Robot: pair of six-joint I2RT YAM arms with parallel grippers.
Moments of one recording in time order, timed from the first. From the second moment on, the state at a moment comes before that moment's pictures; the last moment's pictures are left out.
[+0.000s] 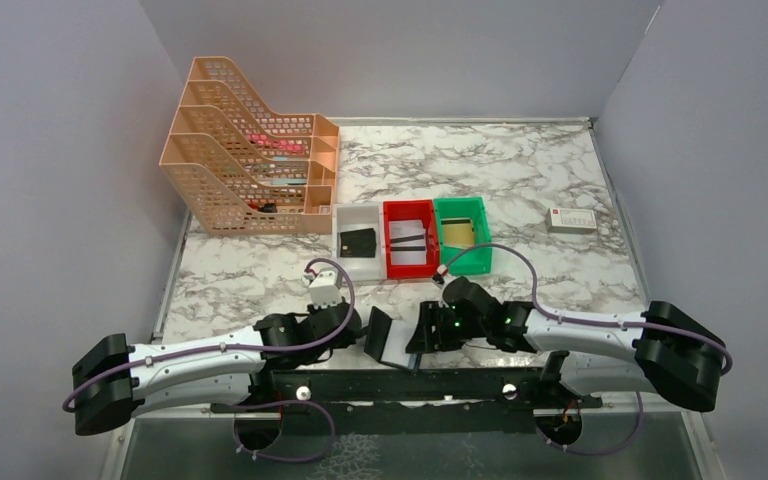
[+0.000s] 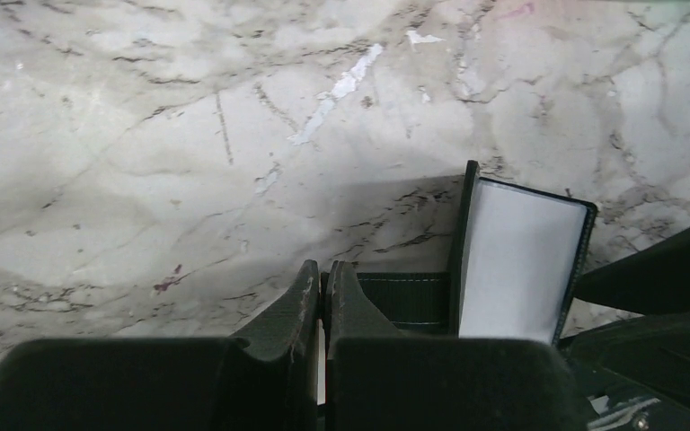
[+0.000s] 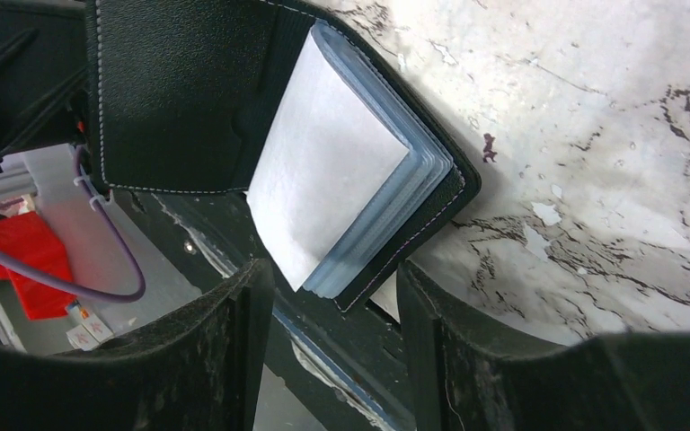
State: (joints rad) left arm -1.20 0.87 0.39 -0.44 -0.50 -1.10; right arm 1.04 1.20 0.41 0.00 -0.20 0.92
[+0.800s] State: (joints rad) left arm -1.20 0.75 0.39 -0.53 -0.53 -1.13; right arm 1.04 1.16 0.61 -0.09 -0.20 0.60
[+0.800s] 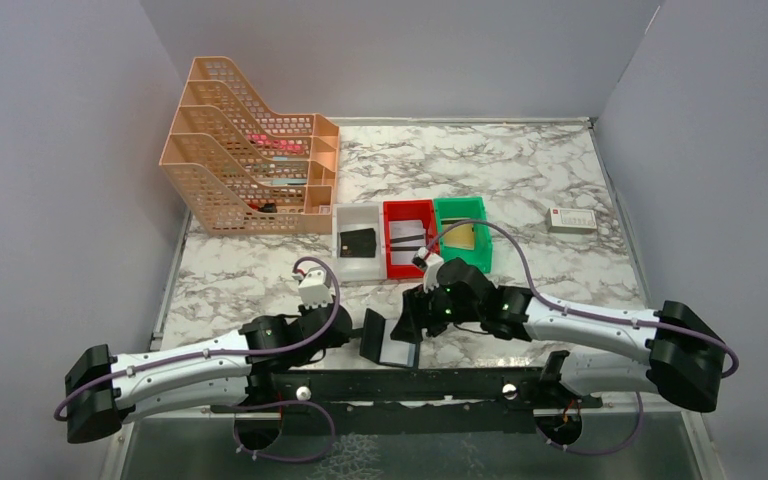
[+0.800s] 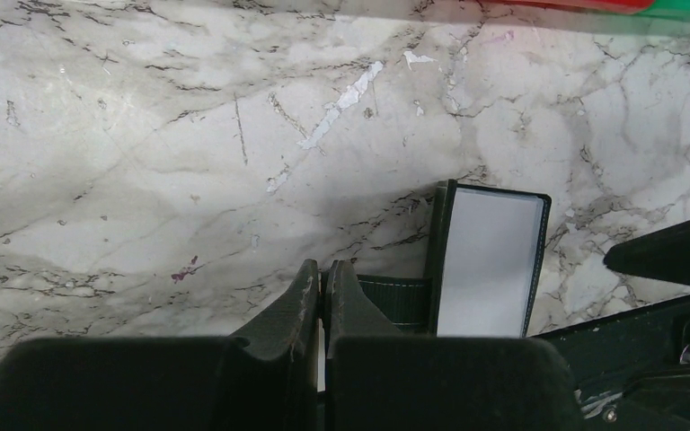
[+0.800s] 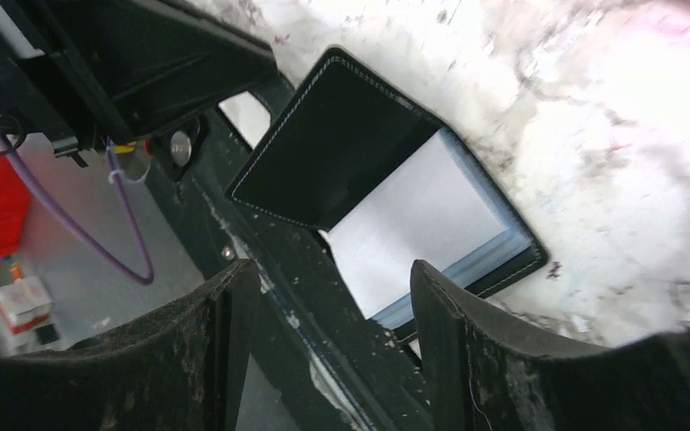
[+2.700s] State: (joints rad) left arm -1.20 0.76 0.39 -0.52 -0.52 -1.09; right arm 1.04 1.33 0.44 0.15 -0.29 0.95
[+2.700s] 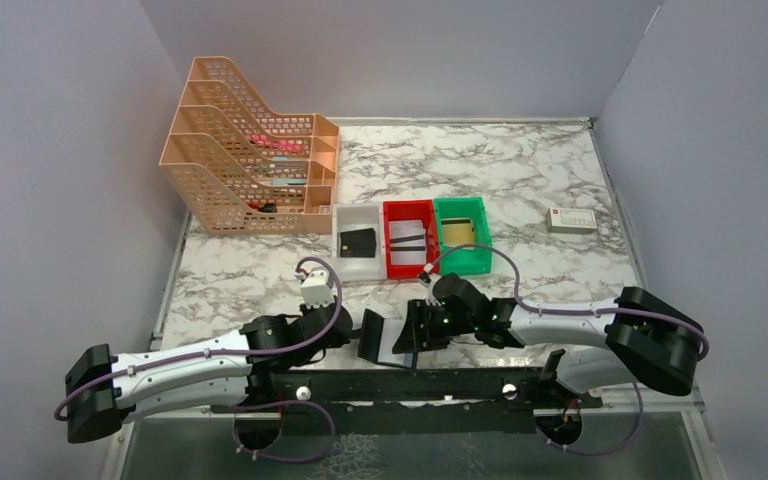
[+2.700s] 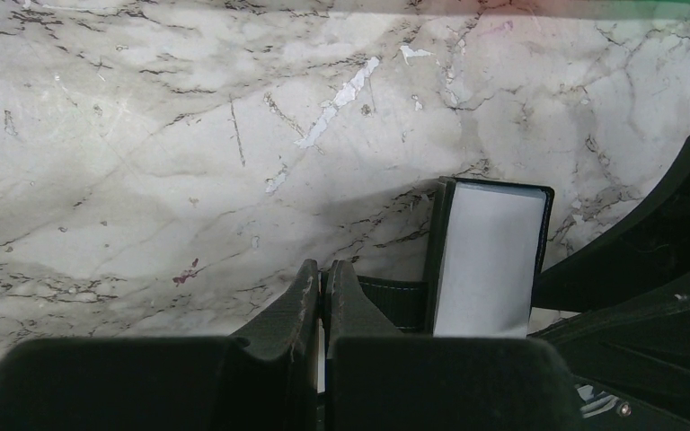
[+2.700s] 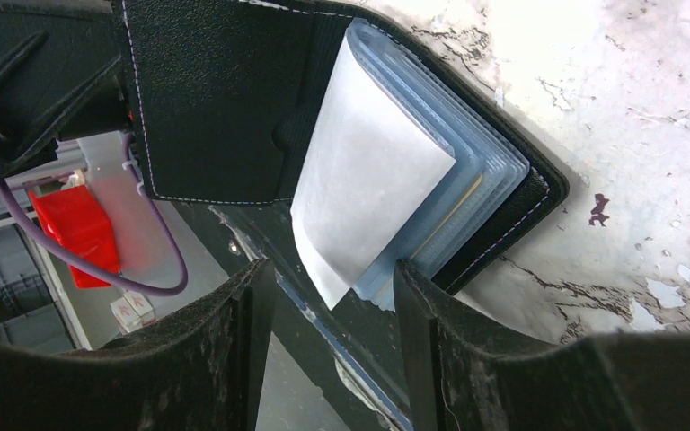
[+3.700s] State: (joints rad) left arm -1.20 0.81 0.39 -0.47 -0.50 -1.07; right arm 1.05 1.46 0.66 0.13 -0.36 0.86
